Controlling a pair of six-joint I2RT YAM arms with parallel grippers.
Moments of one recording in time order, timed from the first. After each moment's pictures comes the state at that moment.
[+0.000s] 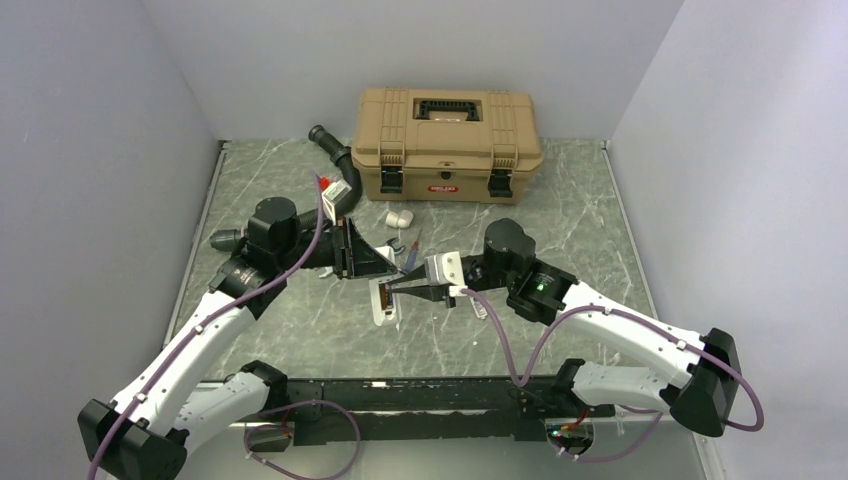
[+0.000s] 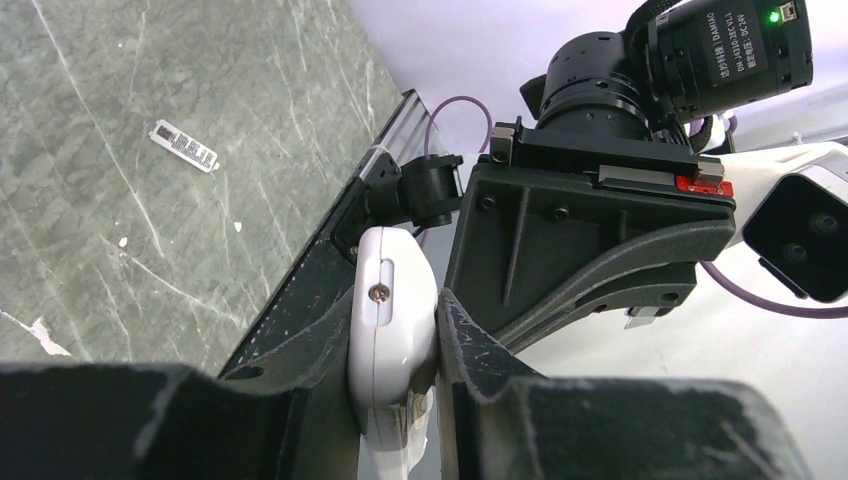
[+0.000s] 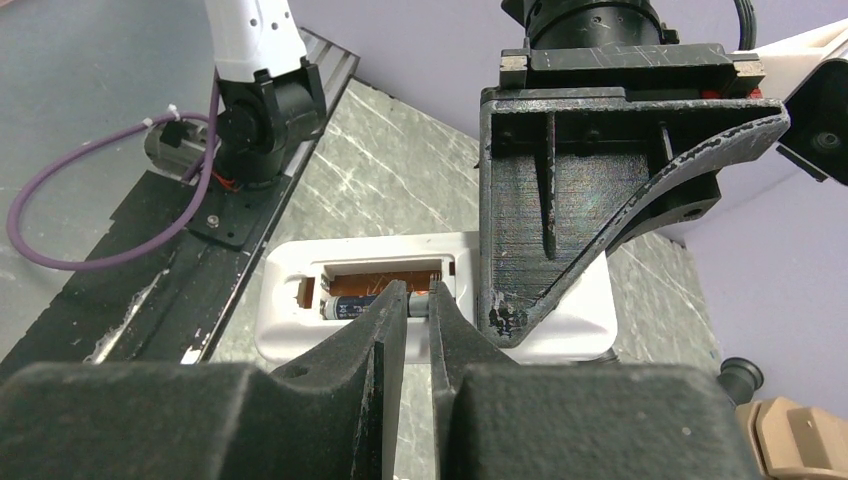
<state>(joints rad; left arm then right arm) -0.46 0.92 0.88 -0.21 0.87 -0.81 0.94 1.09 0.88 0.13 -0.79 -0.52</state>
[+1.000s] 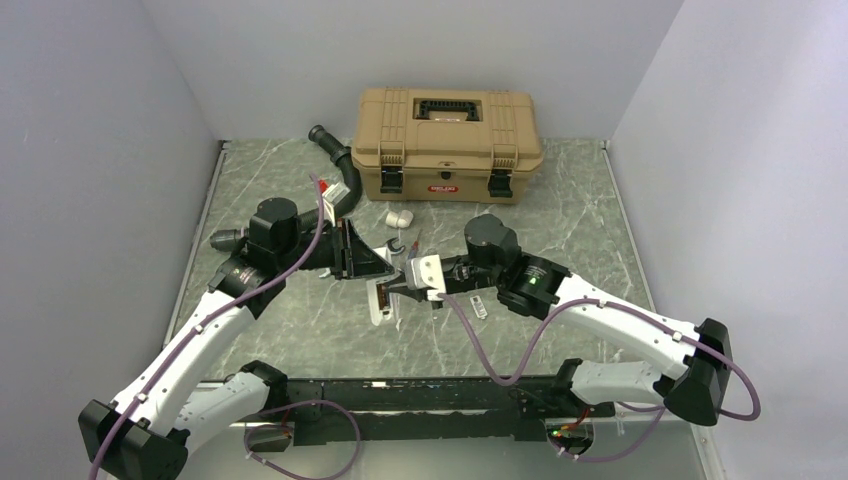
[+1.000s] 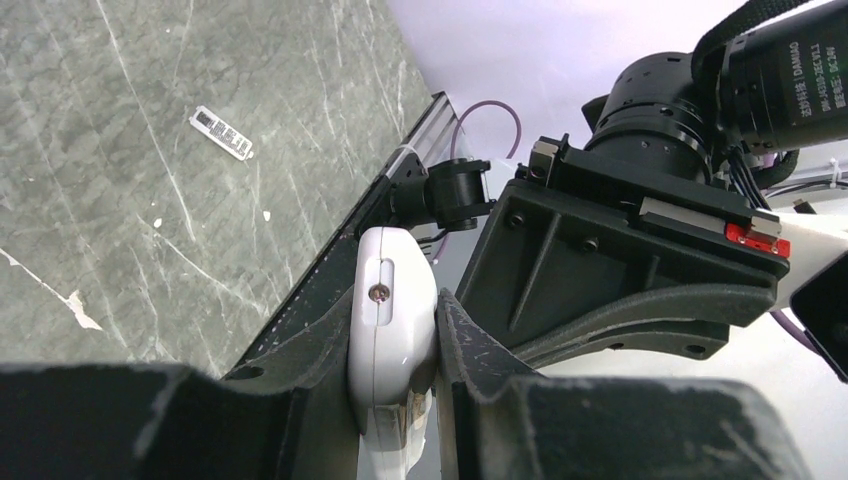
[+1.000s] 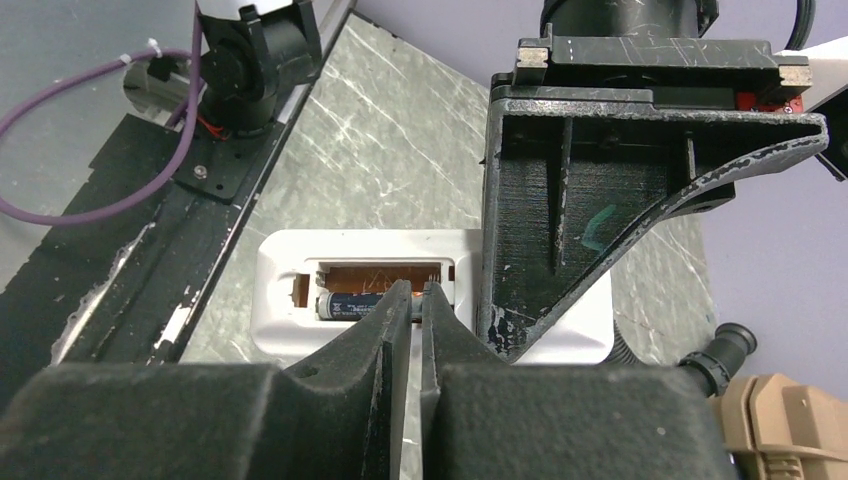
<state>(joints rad) -0.45 0.92 0.88 -0.28 0.83 -0.78 0.98 1.16 0.99 -0.08 -0.70 -0.64</state>
